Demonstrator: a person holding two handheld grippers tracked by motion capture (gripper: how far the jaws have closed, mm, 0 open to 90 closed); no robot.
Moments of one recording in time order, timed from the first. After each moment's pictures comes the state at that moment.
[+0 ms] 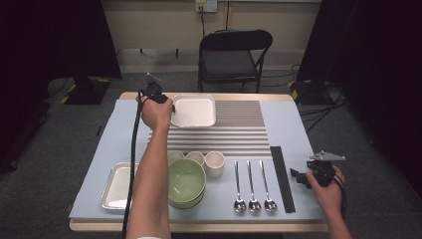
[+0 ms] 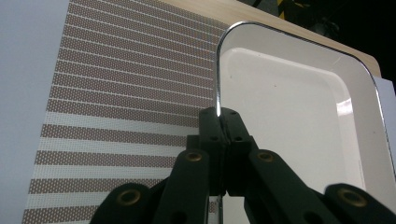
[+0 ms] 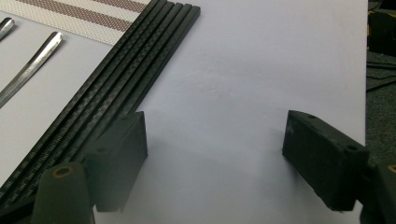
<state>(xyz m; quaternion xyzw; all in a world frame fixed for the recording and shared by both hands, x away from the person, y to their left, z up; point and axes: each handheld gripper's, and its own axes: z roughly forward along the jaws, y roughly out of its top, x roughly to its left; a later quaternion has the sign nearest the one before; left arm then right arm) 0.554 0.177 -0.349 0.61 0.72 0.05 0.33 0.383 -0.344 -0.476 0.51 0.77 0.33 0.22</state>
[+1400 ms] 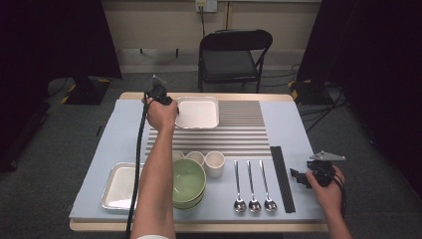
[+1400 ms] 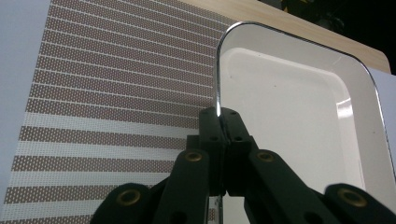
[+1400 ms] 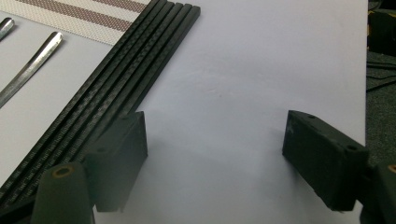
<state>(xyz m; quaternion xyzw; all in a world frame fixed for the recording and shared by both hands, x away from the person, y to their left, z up) 0.561 0.165 -0.362 0.61 0.72 0.05 0.32 0.383 -0.344 -0.476 0.51 0.77 0.33 0.22</state>
